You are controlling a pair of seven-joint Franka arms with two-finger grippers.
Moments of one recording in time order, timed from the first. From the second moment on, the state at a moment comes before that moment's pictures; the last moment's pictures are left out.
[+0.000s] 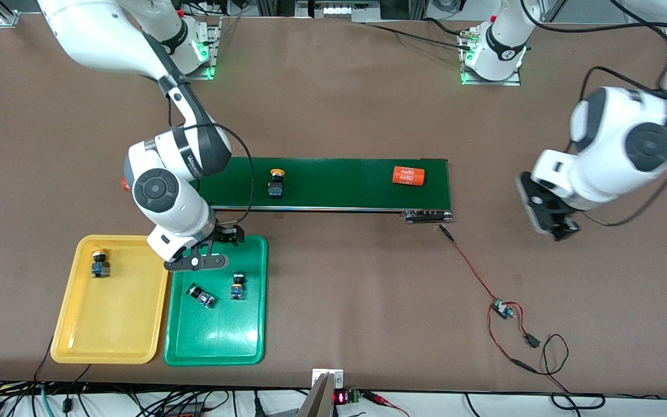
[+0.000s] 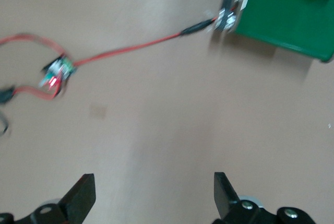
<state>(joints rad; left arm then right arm) 0.14 0.27 -0.20 -1.80 0.10 2.03 1.14 0.24 0.60 0.17 -1.48 -0.16 2.07 0.40</state>
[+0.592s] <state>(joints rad) 0.18 0.32 -0.20 -1.70 0.06 1.98 0.74 0.25 0.33 0.17 -1.82 -0.14 2.14 0.43</state>
